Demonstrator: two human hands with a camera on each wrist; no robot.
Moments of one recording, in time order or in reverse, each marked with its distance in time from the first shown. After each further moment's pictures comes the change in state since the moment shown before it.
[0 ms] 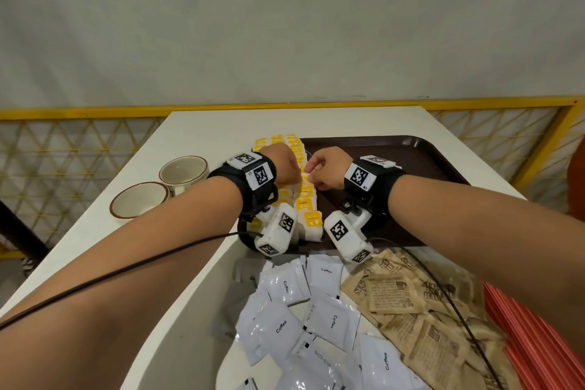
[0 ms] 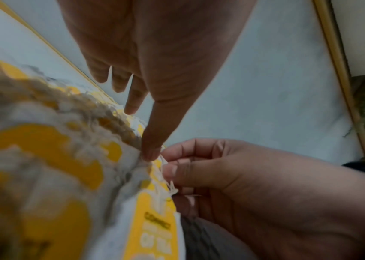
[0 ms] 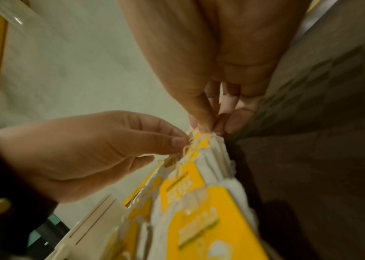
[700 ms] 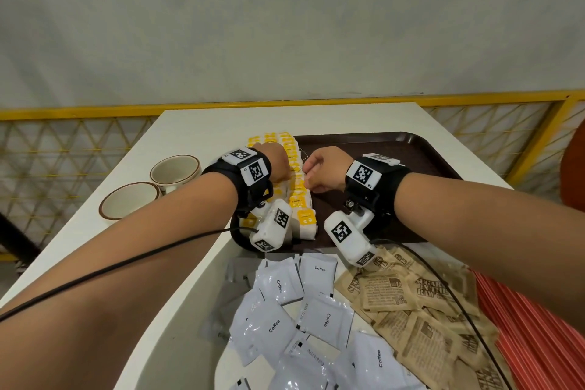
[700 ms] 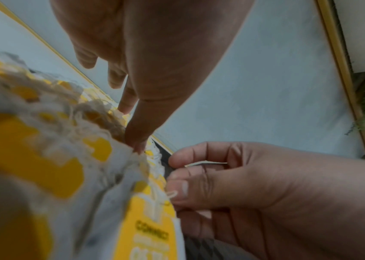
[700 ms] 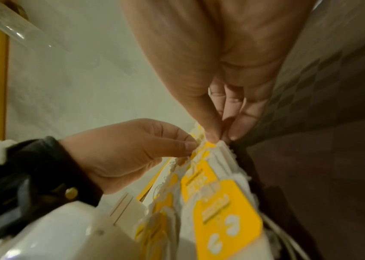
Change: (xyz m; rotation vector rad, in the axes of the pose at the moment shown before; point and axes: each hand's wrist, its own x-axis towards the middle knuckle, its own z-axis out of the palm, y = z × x) left_hand 0.009 0.005 0.000 0.290 -0.059 -0.032; right_hand -0.017 -0.001 -0.007 0.110 -0.085 0.048
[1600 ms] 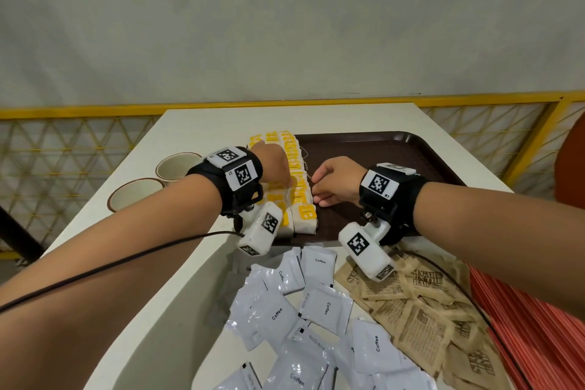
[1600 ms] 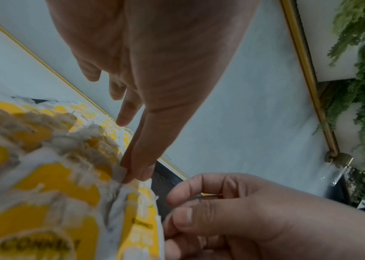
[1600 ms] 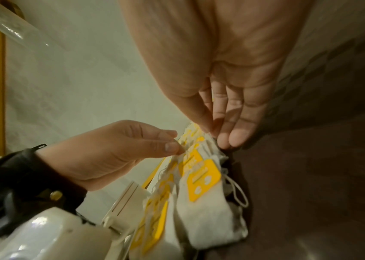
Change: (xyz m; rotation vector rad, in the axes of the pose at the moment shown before) left_hand -0.033 -0.006 -0.008 -0.075 -0.005 0.130; right_hand -0.032 0.005 0.003 0.135 -0.028 0.126
